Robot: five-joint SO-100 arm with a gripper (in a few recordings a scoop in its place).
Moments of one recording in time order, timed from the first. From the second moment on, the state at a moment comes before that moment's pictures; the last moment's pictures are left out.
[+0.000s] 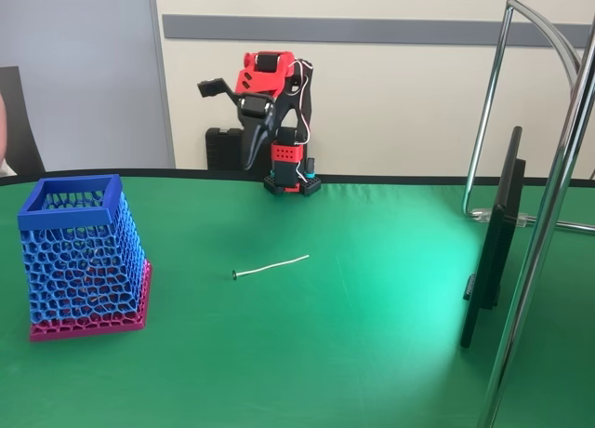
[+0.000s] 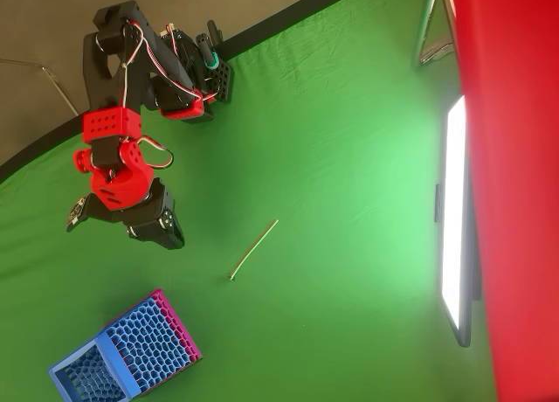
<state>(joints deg) 17.1 119.5 107.3 62.3 -10.4</state>
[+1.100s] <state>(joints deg) 14.9 65.3 65.8 73.2 -25.9</state>
